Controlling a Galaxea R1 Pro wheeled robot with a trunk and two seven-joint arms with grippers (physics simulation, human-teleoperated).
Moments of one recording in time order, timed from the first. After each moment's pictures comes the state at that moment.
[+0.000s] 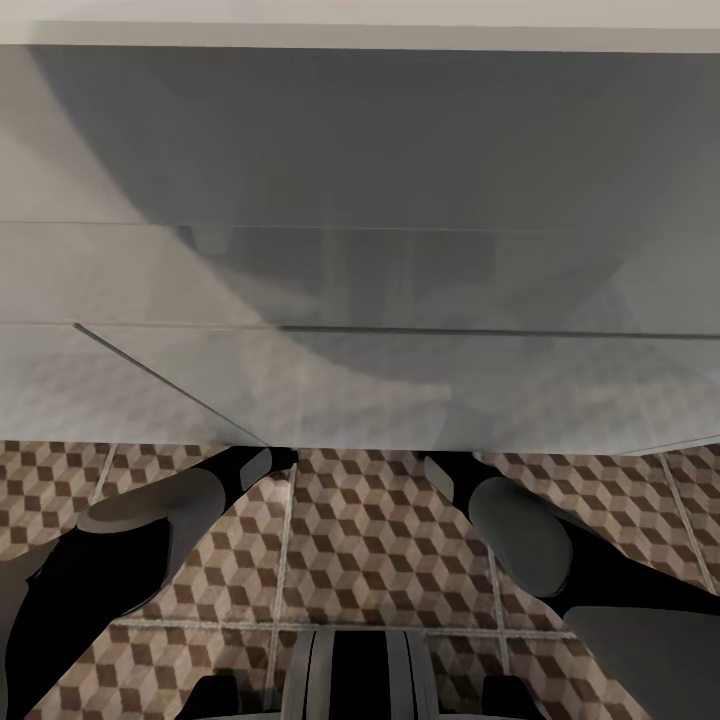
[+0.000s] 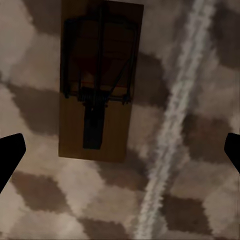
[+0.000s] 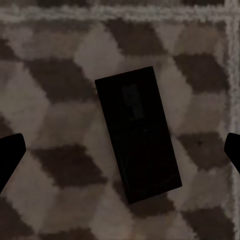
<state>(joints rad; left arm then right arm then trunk) -1.22 -0.07 -1.66 -0.02 1.83 0.27 0.17 -1.18 0.17 -0.48 -0.06 0.44 0.05 -0.32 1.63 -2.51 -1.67</state>
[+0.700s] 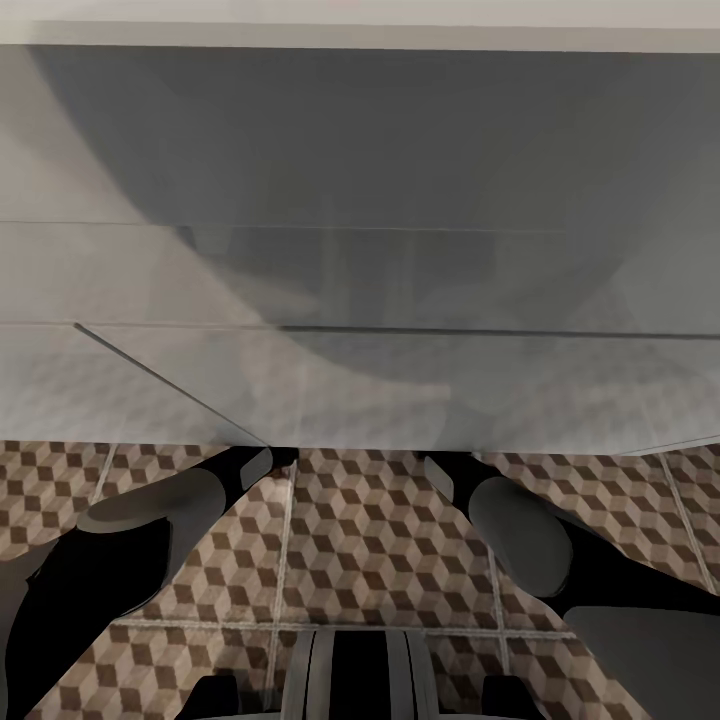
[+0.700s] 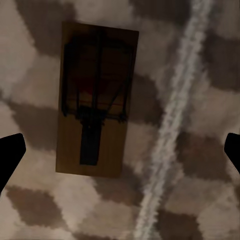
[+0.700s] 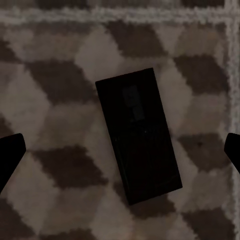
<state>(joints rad) -1.22 -0.07 -1.66 -0.02 1.84 0.22 0.17 -1.18 0.17 -0.48 -0.06 0.44 0.05 -0.32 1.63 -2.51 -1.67</state>
